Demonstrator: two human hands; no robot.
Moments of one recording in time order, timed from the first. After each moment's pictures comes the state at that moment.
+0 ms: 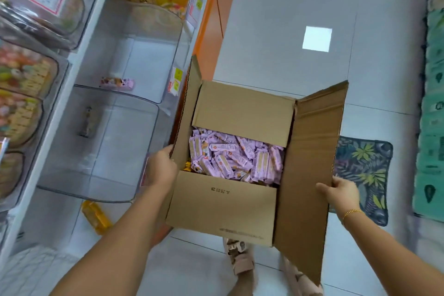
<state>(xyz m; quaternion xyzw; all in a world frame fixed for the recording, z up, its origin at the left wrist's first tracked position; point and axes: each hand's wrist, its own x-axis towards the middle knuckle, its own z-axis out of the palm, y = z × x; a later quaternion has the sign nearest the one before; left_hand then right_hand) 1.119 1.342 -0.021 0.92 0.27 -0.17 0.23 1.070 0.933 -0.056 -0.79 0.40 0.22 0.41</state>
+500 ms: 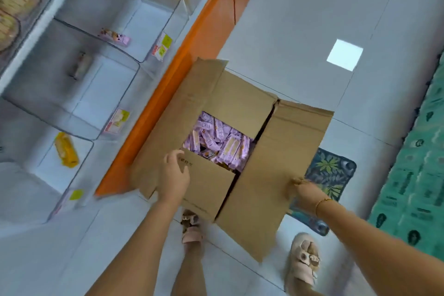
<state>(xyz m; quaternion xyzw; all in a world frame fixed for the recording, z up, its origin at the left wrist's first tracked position) 1.026 1.152 0.015 0.87 0.37 -0.12 0.29 1.105 0.834 -0.053 -0.82 -0.18 0.54 -0.05</state>
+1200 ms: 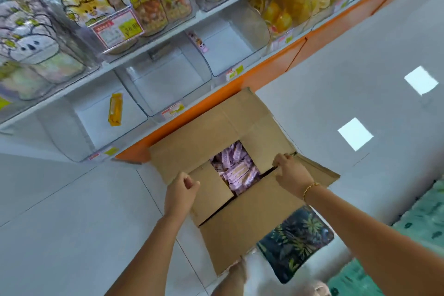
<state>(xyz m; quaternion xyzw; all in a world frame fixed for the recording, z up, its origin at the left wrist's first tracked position) 0.979 1.147 0.066 0.70 0.56 -0.08 0.42 1.214 0.980 0.085 -0.87 -0.32 0.38 0.01</state>
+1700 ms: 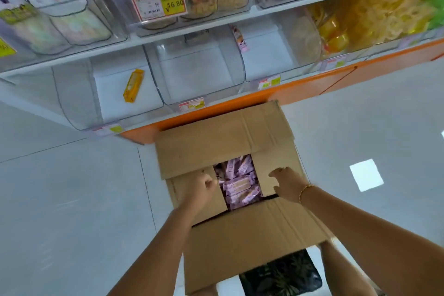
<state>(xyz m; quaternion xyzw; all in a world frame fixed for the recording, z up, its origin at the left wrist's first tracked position) 1.024 1.142 0.018 0.68 0.55 -0.10 0.47 1.267 1.041 0.020 -0.73 -0.50 0.42 -0.20</state>
